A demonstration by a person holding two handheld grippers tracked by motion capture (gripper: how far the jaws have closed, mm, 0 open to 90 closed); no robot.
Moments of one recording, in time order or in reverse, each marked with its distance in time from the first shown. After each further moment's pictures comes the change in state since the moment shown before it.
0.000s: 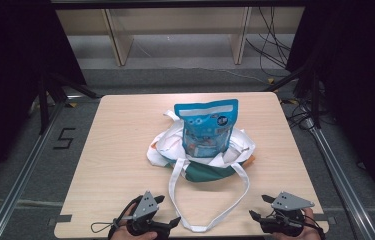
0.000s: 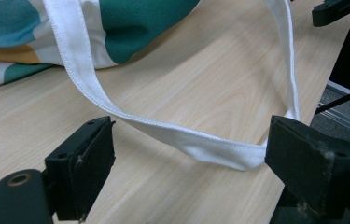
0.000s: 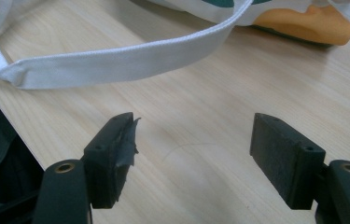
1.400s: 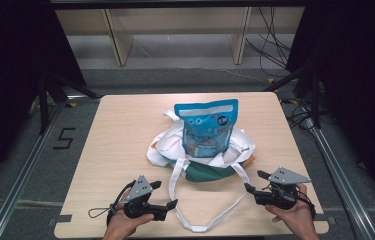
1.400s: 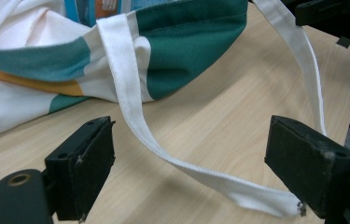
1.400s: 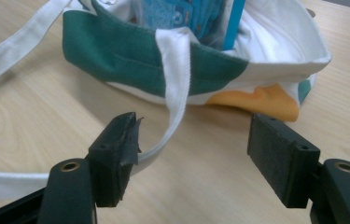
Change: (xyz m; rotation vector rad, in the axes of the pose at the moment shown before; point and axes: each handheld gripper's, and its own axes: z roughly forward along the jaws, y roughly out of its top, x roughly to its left) left arm 0.032 0.019 -0.001 -0.060 0.004 -0.026; right arm -0.029 0.042 0.020 -0.121 -0.030 0.063
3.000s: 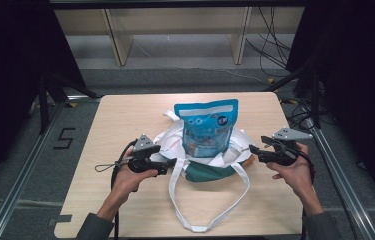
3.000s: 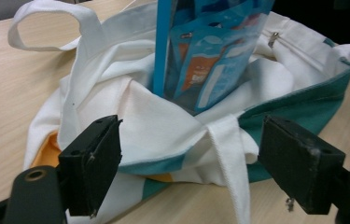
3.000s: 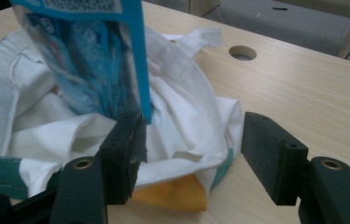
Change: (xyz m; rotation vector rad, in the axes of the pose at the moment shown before) left arm 0.065 0.077 0.032 0.026 0.089 -0.030; right arm -0.068 0.072 0.028 -0.031 -0.067 0.049
